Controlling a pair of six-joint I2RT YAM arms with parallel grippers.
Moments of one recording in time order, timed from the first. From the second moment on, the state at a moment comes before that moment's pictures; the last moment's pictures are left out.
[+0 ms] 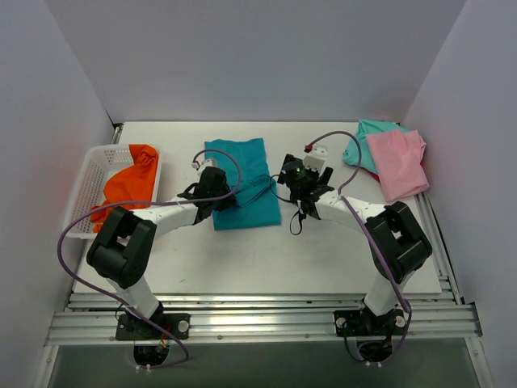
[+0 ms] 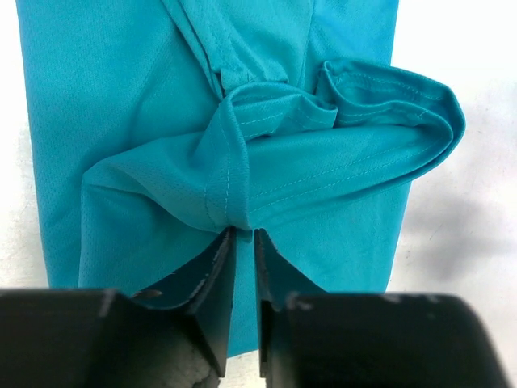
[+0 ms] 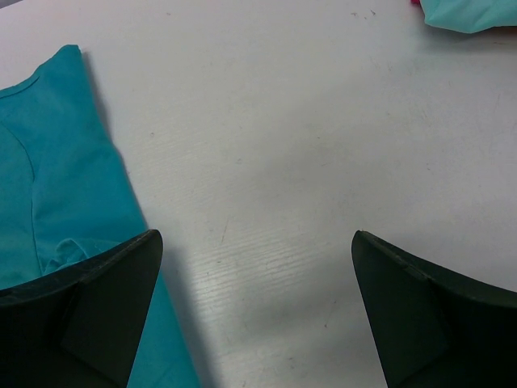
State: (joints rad) left arm -0.52 1.71 0.96 0.03 -0.12 -0.86; right arm 0.58 1.72 1.02 0.09 0.71 0.60
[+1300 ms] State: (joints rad) left arm -0.22 1.99 1.30 -0.07 -0.09 -0.77; right arm 0.56 1.72 0.97 0.12 0.69 0.61
